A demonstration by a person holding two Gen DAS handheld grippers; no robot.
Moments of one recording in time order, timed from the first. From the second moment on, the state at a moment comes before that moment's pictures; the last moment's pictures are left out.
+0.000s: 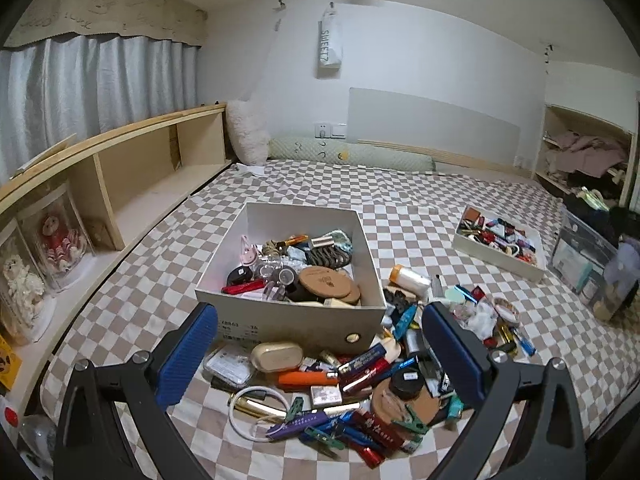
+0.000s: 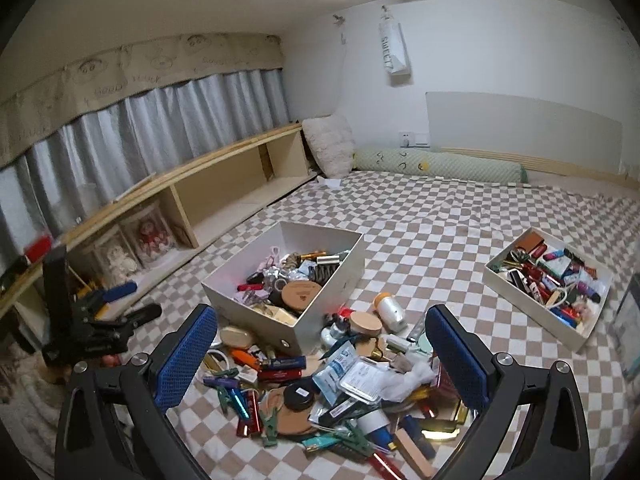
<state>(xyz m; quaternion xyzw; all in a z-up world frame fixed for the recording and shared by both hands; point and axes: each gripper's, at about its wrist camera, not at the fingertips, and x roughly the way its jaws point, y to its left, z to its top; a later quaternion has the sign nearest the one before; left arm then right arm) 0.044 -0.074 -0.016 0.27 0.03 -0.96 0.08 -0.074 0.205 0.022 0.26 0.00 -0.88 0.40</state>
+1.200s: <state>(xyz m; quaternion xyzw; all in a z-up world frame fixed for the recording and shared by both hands) 0.020 -0.167 -0.184 0.40 0.03 -0.91 0.08 -0.122 0.239 -0.087 0.46 0.01 -0.82 0.33</state>
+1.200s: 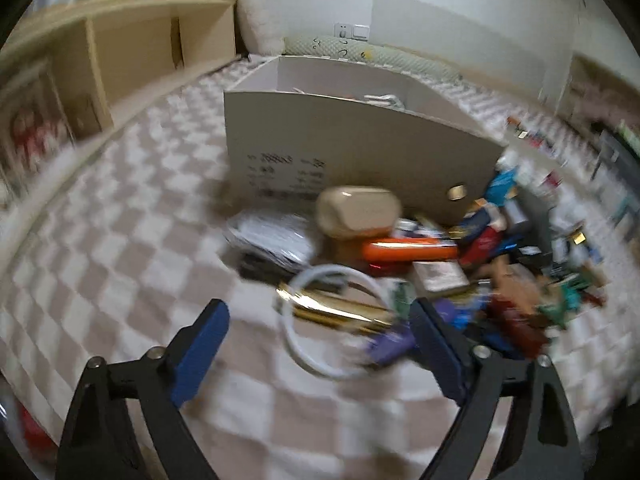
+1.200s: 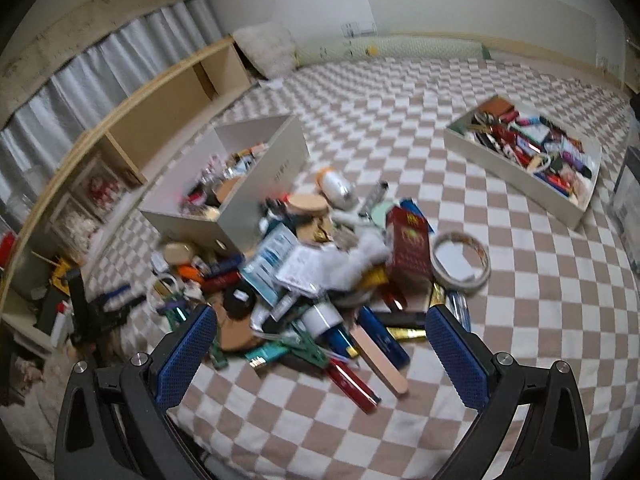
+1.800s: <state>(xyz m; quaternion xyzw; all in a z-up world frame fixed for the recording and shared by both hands) -0.056 -0.183 -0.210 0.47 -0.09 -0.88 0.07 -0.140 0.238 -0.149 0.54 0.08 -0.80 0.27</state>
